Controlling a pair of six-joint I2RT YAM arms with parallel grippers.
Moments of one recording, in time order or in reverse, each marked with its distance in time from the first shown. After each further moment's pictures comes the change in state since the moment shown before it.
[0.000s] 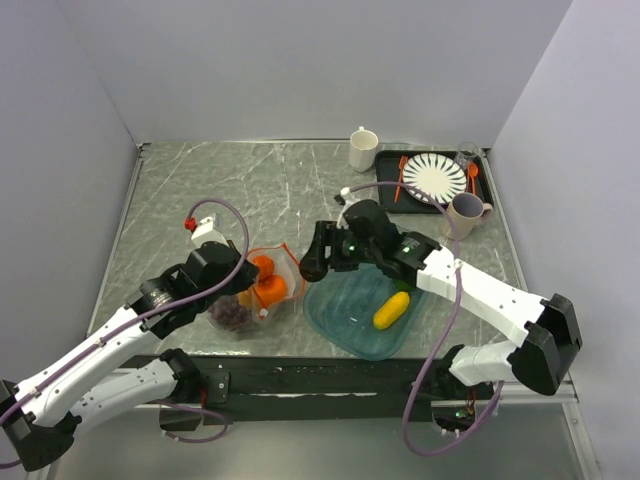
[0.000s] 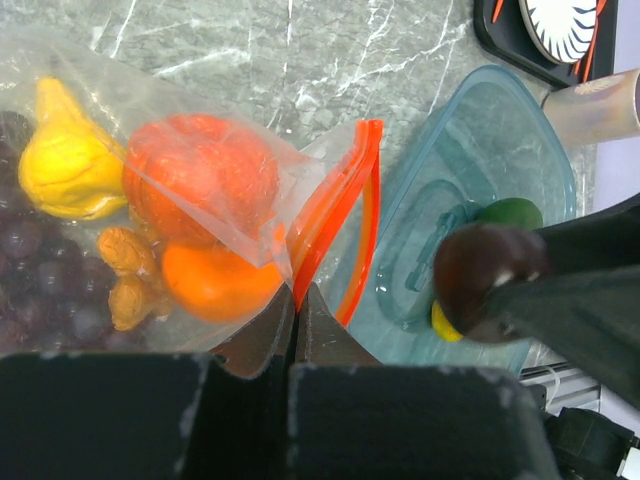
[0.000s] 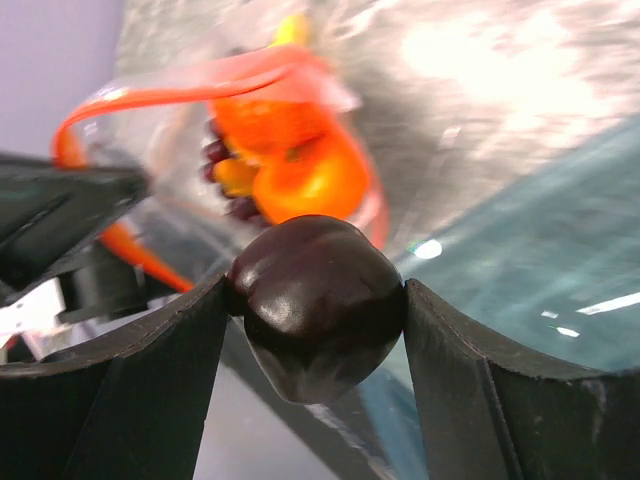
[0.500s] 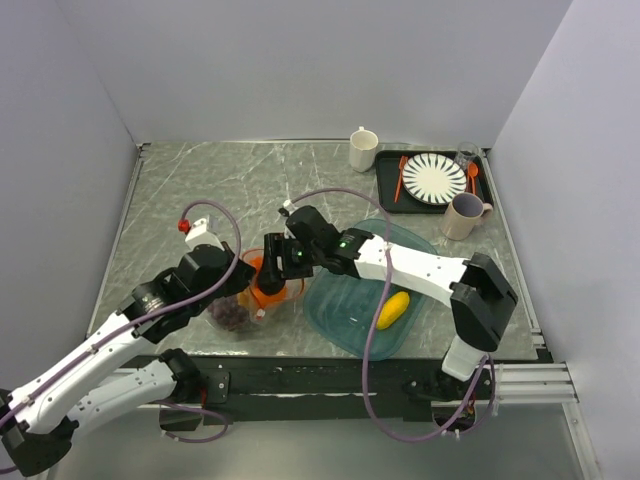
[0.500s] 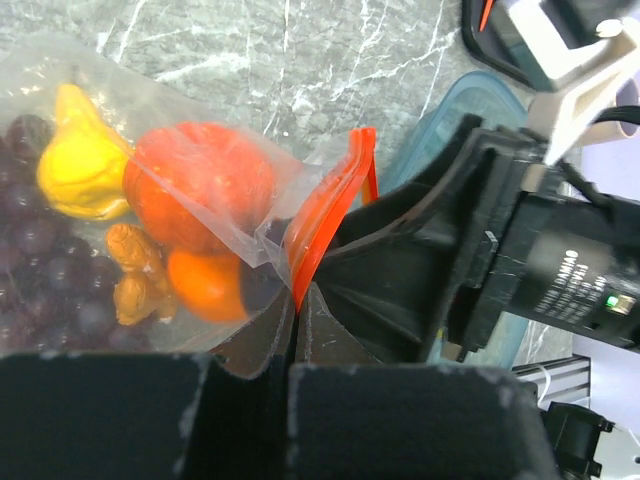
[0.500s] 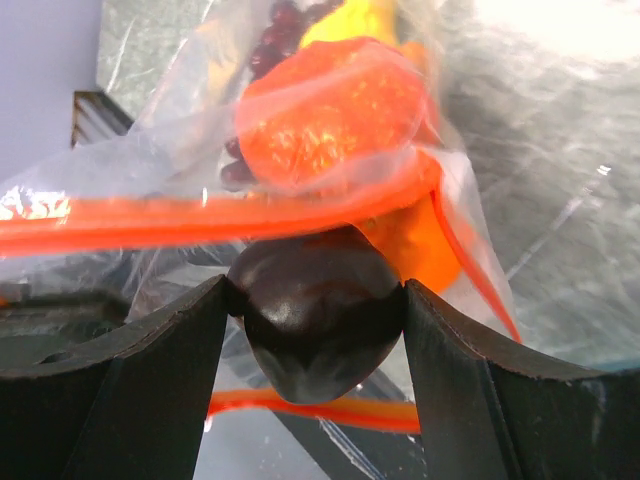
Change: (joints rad) left arm 0.000 -0.047 0.000 -0.022 -0.003 -0.001; right arm 0.153 0.378 0.204 0.095 -0.040 0.038
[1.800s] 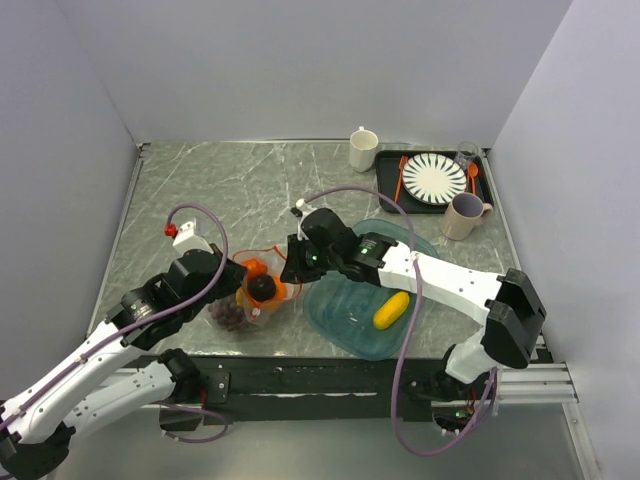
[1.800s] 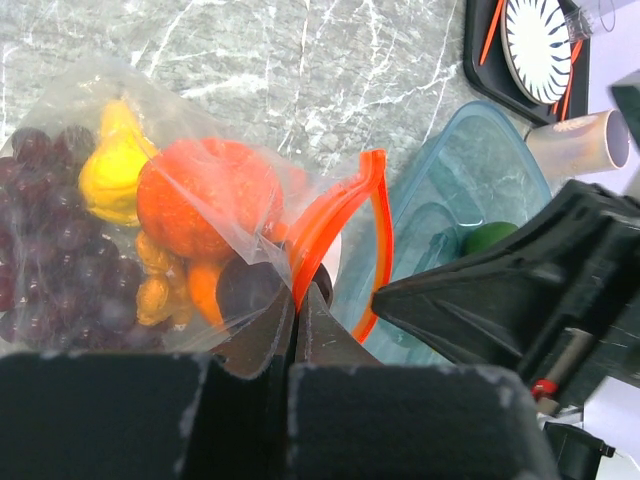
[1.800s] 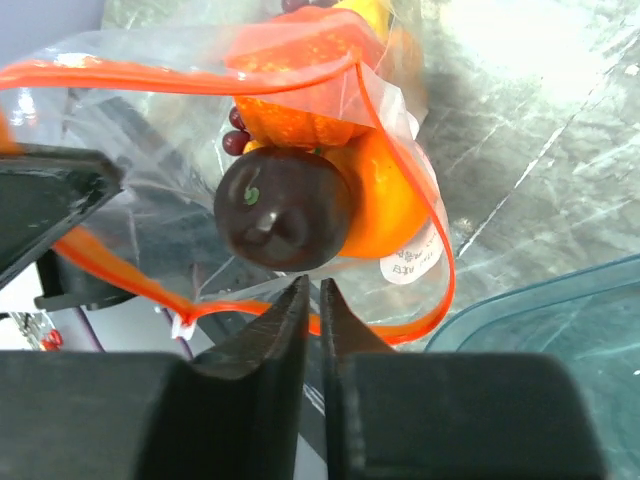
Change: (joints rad) left arm 0.001 -0.065 0.000 -0.046 -0.060 -0.027; right arm 0.014 -0.169 -0.066 -0.067 0.066 -0.051
